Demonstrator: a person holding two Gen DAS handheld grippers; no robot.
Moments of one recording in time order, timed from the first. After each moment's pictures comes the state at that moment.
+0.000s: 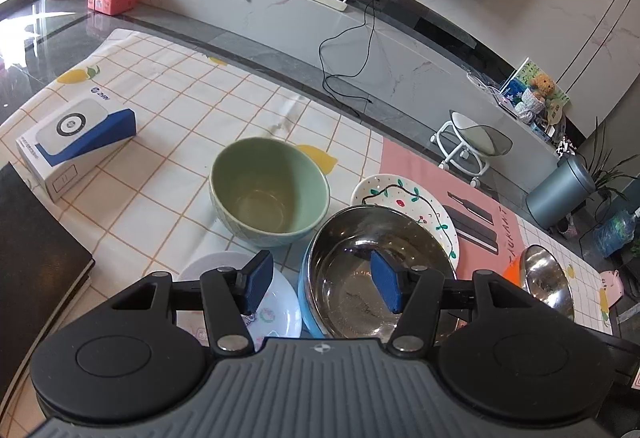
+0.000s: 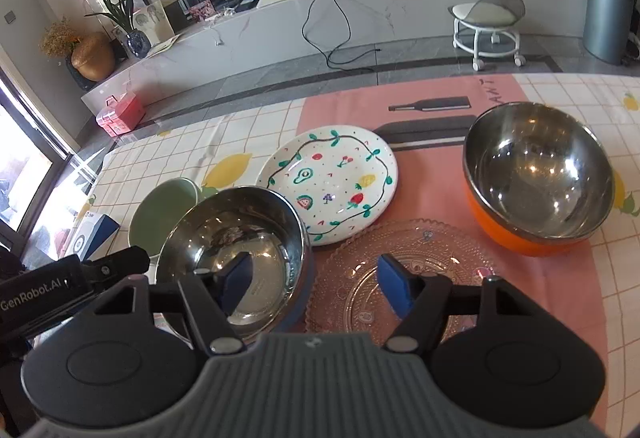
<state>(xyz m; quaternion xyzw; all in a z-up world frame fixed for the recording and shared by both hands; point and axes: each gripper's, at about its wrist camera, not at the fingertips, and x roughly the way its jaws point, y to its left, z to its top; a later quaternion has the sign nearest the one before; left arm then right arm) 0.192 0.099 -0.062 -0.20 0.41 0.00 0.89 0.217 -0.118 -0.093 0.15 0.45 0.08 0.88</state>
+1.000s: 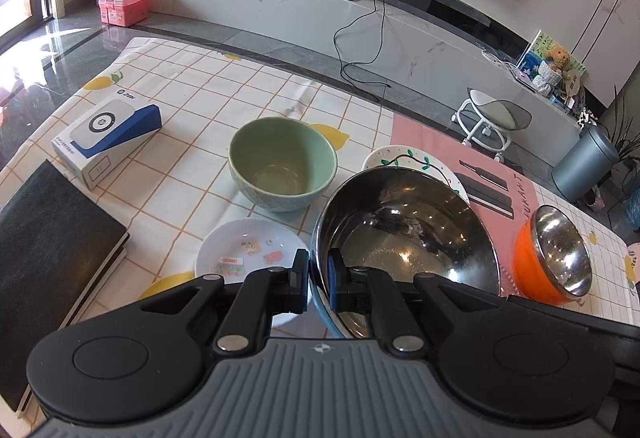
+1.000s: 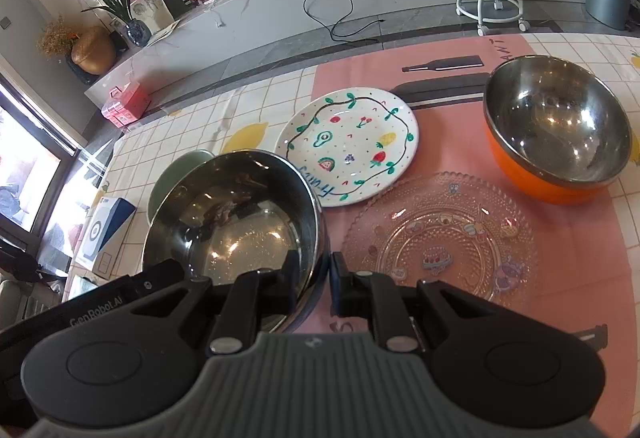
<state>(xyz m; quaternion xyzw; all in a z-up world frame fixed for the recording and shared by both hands) 0.156 0.078 -0.040 -0.15 0.43 0.03 0.89 0.193 -0.103 -0.086 0.17 0.47 0.09 0.86</state>
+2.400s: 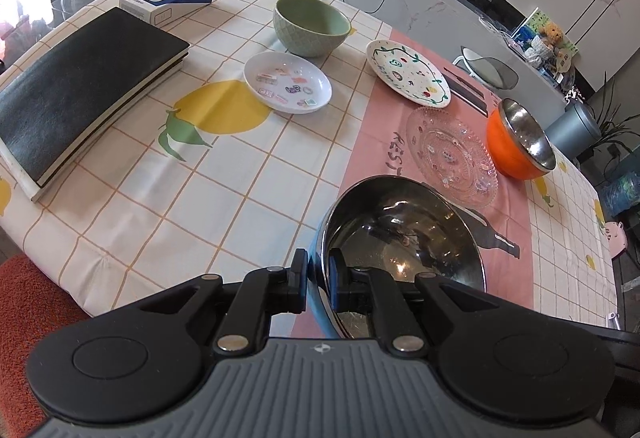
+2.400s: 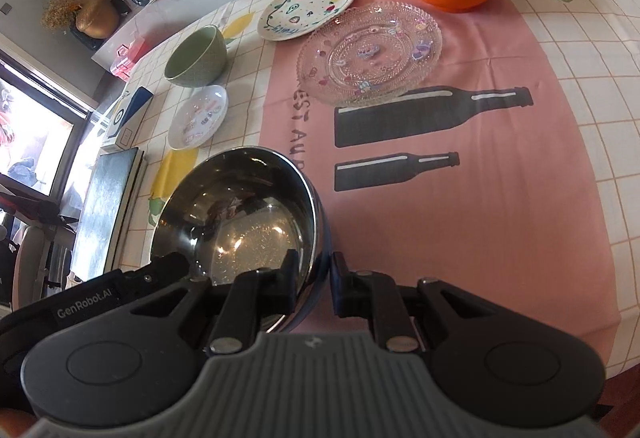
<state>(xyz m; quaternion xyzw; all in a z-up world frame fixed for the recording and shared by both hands) 0.014 0.072 -0.071 -0.20 0.48 0.01 0.85 0.040 -0.130 -0.109 0.20 0.54 0.10 0.81</state>
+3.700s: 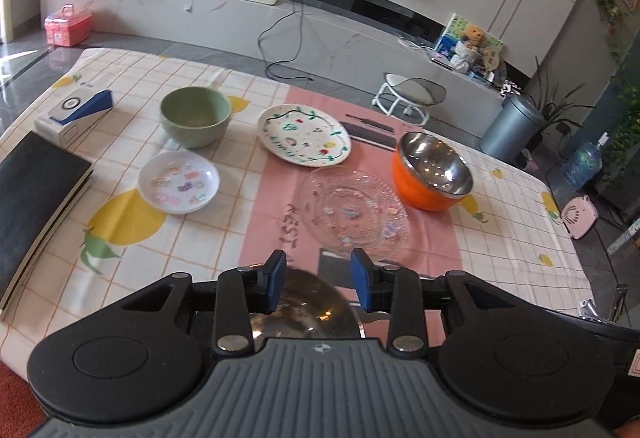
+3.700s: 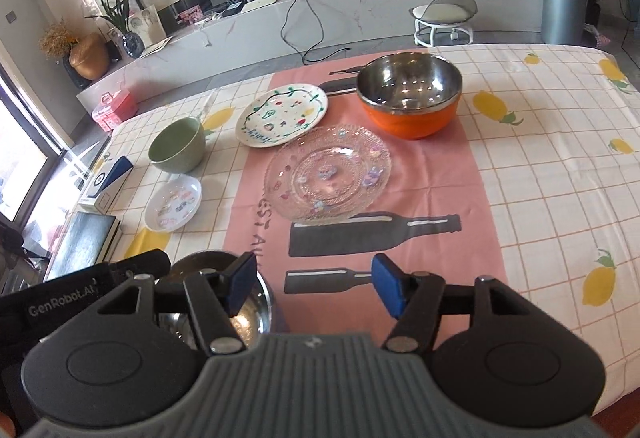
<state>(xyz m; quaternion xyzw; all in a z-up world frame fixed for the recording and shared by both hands) 0.047 0.005 -0.009 -0.13 0.40 -0.08 0.90 0.045 -0.170 -0.053 0.14 0.43 0.04 0.89</state>
